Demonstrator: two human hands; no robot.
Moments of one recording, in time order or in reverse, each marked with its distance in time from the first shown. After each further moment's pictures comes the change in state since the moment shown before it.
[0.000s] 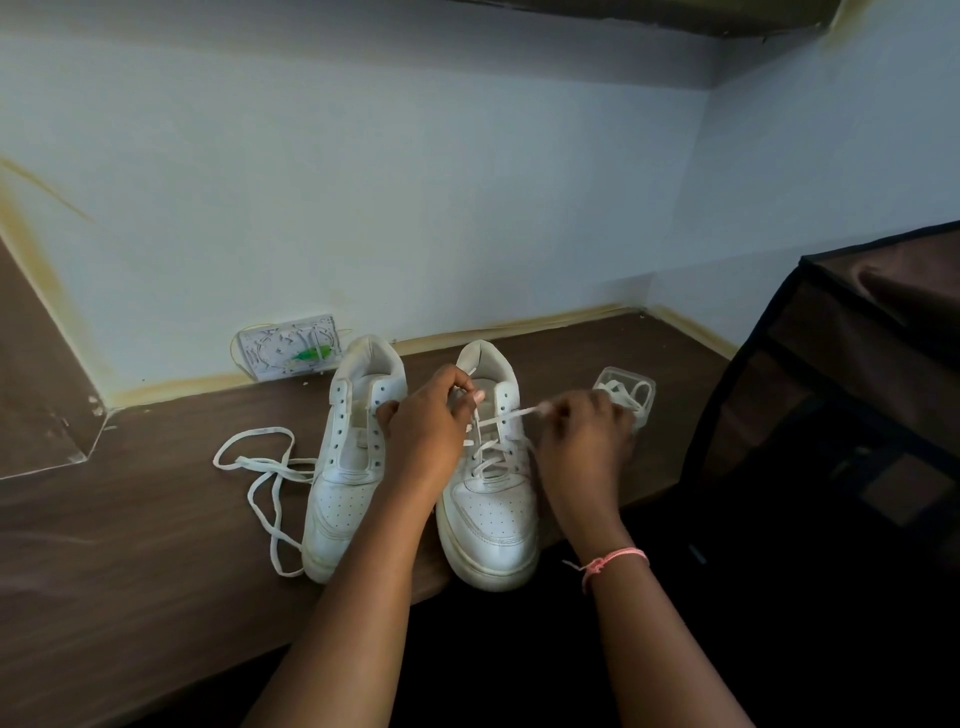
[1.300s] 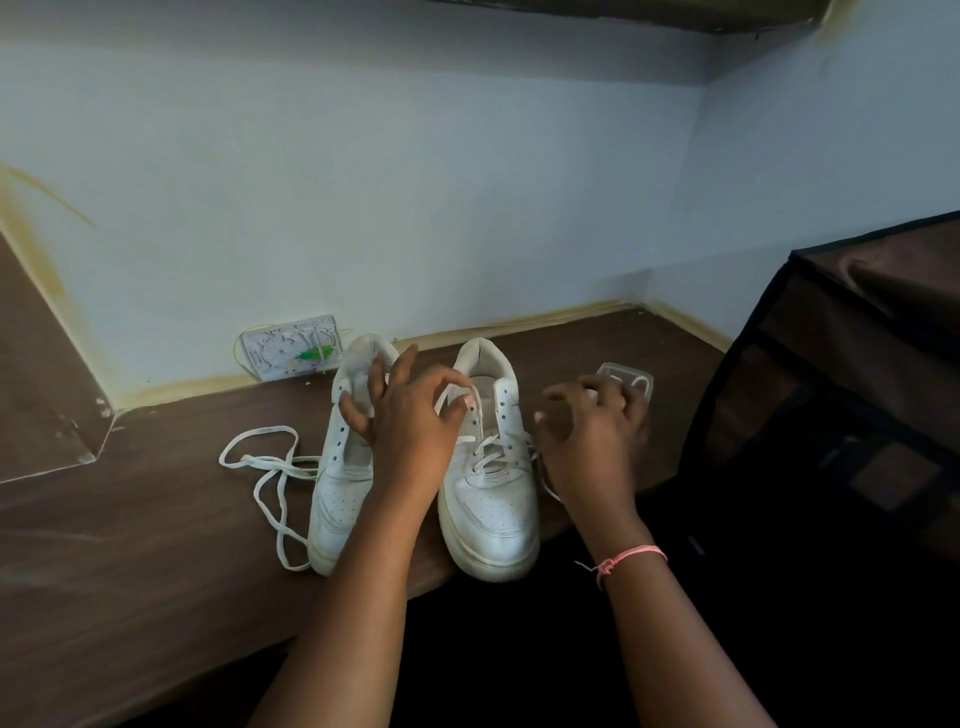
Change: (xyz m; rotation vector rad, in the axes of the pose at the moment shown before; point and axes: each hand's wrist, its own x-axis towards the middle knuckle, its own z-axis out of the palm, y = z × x) left_hand -0.012 0.008 -0.018 0.167 0.121 -0.034; right_hand 0.001 0.002 -0.017 -0.084 -0.020 -0.106
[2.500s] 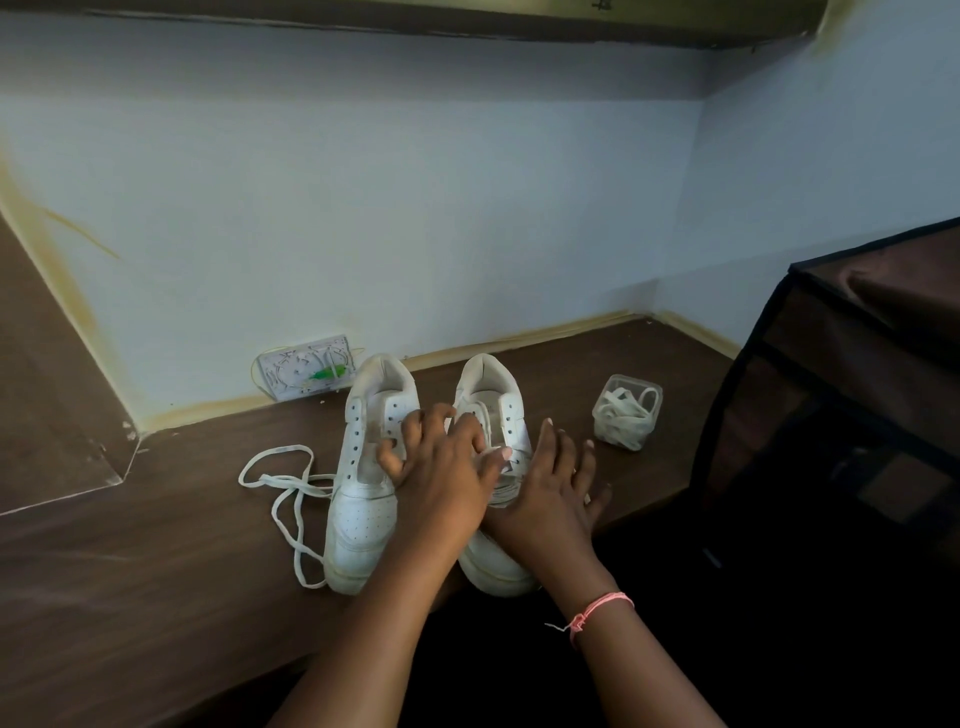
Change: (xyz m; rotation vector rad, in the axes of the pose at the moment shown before) left_hand -0.030 0.004 0.004 0.302 -0.104 0.129; right_hand -0.042 -0.032 0.012 0.012 -0.489 0.165
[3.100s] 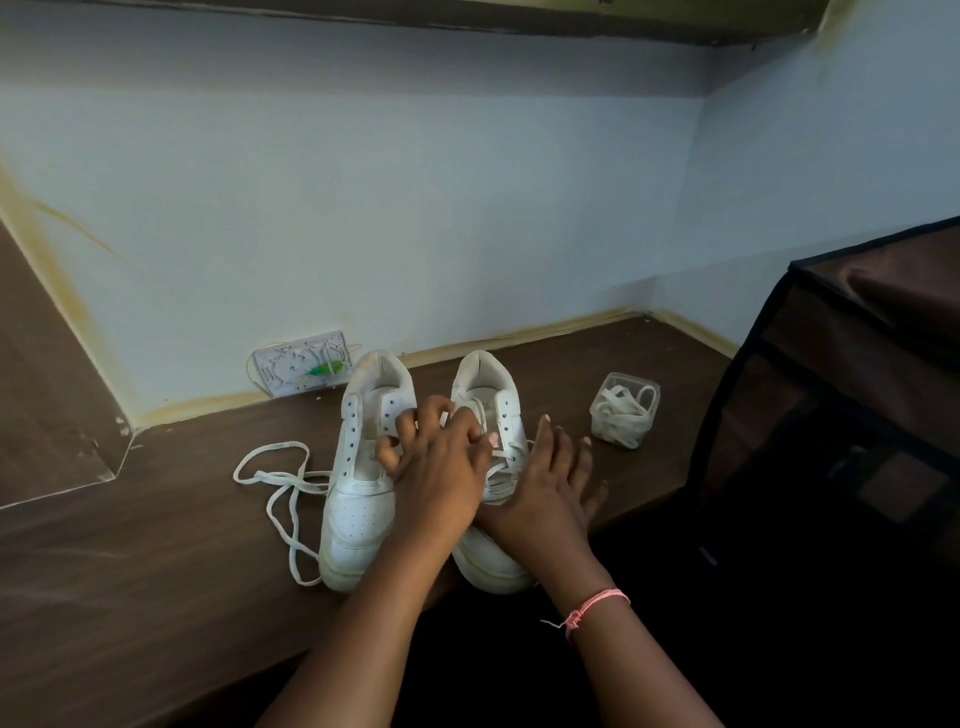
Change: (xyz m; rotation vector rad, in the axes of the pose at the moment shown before) left_hand 0.007 -0.006 0.014 0.003 0.046 0.015; right_hand 0.001 -0.001 0.001 0.022 0.004 0.002
